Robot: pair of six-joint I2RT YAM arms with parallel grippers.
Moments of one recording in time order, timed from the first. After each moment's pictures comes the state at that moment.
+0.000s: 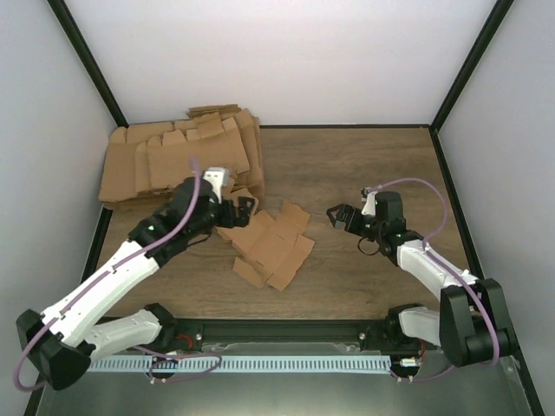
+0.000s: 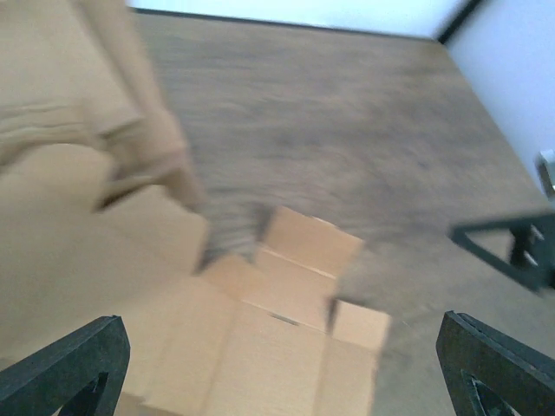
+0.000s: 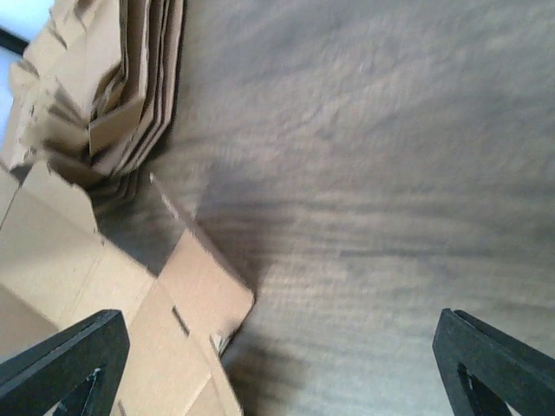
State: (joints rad) left arm -0.72 1.06 0.99 -0.51 -0.05 -0.46; right arm 0.21 1.18 0.52 0.03 -0.37 0.54
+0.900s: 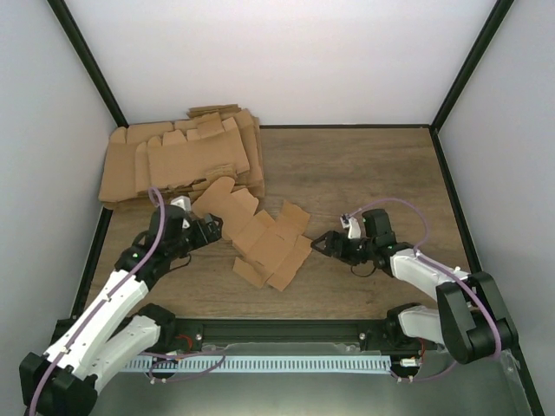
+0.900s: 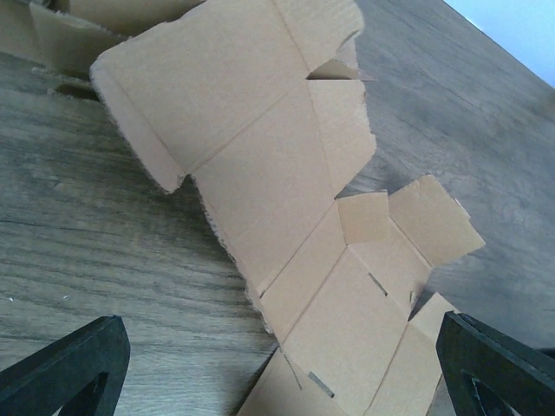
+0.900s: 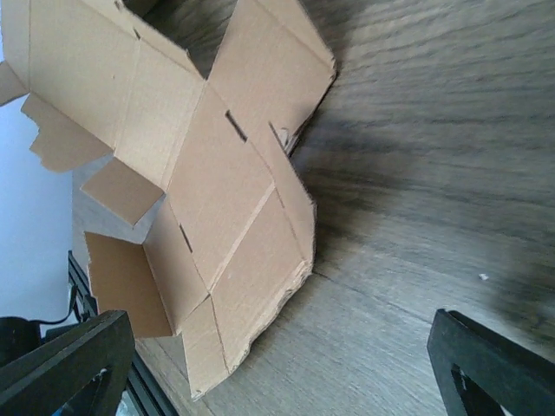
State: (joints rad) left arm -0.43 0.80 0.64 -0.54 0.01 -0.70; right arm 0.29 1.21 0.40 -0.04 -0.69 0.58
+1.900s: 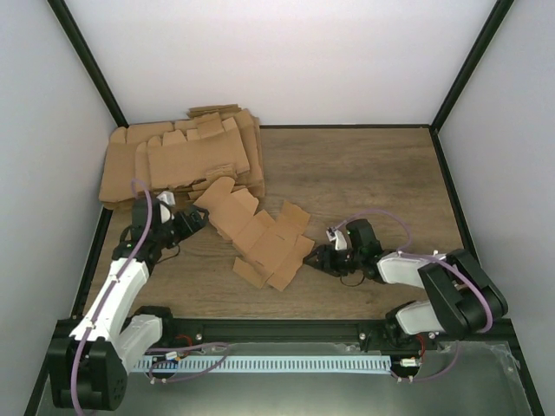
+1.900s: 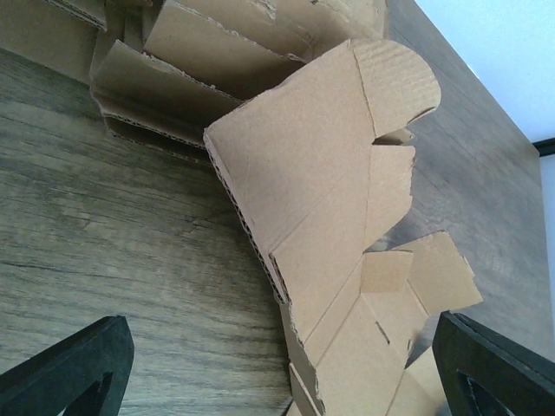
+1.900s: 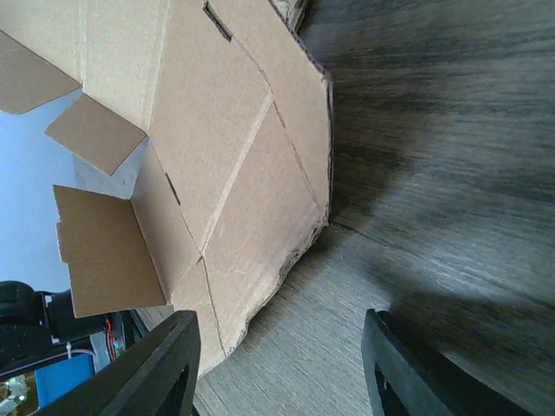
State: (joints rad) left arm -0.05 0.92 0.56 -0.35 0.36 -0.65; right arm 0.45 1.36 0.32 0.20 -0.70 0.73
